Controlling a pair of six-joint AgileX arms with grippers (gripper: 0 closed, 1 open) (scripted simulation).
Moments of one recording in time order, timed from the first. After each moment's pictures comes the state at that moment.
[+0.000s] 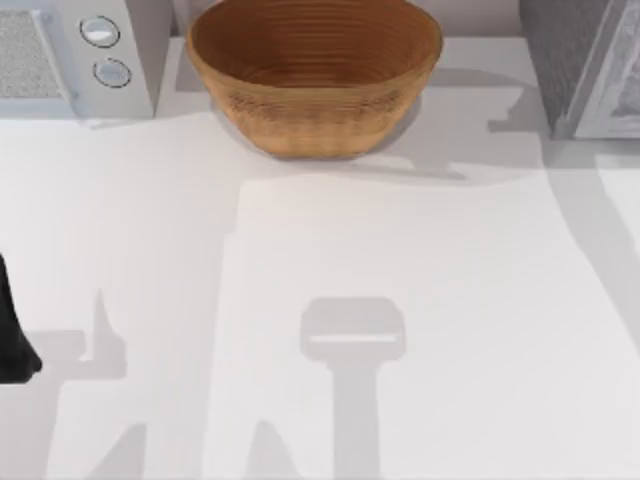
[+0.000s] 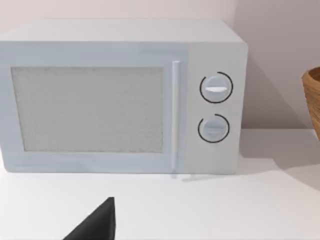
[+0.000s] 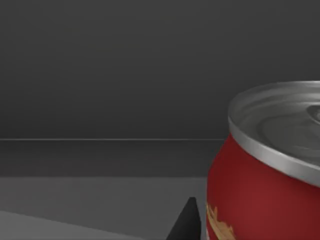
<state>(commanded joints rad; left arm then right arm) 0.00 0.00 0.00 0.00 0.00 0.00 0.19 1.33 1.75 -0.42 0.20 0.02</state>
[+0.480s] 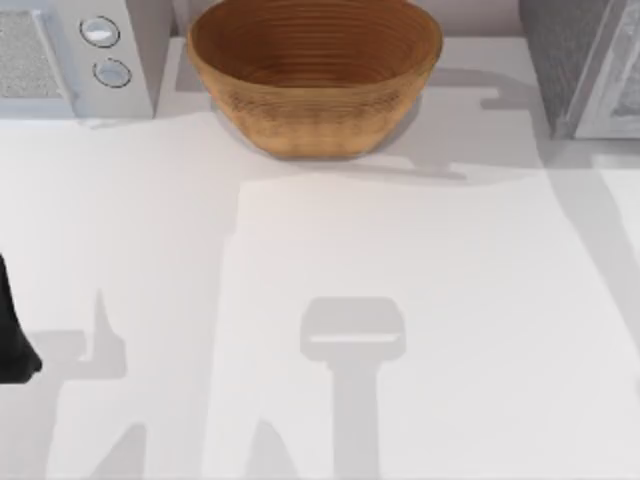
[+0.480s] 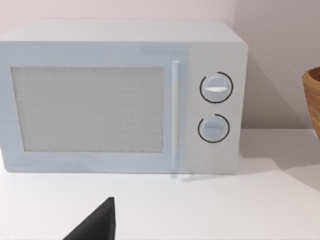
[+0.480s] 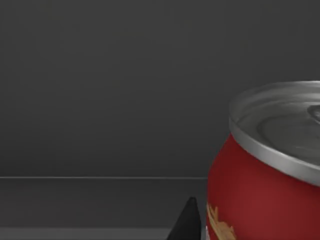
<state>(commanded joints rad) 0.00 0.00 0.00 0.00 0.00 0.00 0.16 1.48 1.95 -0.47 0.18 0.02</state>
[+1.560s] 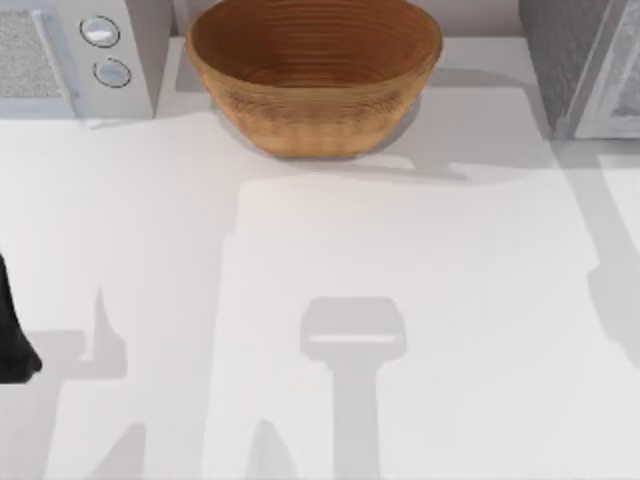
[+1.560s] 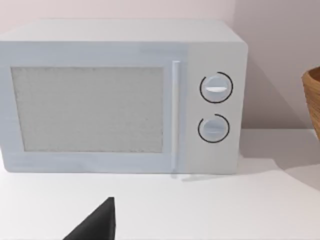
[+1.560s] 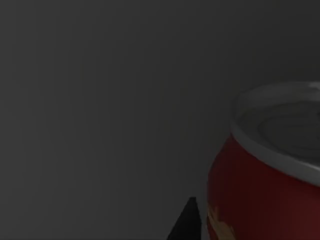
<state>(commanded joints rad) 0.00 0.00 0.00 0.00 0.00 0.00 0.10 2.09 2.77 -0.68 0.12 0.02</state>
